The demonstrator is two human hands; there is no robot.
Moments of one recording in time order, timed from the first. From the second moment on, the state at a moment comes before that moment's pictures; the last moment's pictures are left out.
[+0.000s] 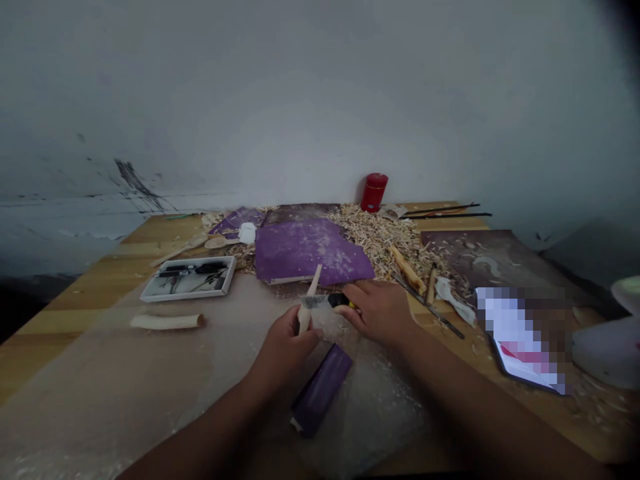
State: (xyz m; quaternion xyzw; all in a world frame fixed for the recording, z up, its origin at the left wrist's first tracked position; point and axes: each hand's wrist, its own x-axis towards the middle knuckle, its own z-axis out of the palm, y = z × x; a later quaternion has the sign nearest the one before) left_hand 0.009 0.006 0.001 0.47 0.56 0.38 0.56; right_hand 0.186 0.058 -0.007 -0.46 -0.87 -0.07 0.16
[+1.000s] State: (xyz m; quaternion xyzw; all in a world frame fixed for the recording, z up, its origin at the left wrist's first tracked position) left_hand 0.012 -0.004 0.008 0.32 0.50 0.43 0.68; right_hand 0.194 0.064 -0.004 -0.52 -0.83 0.01 0.19
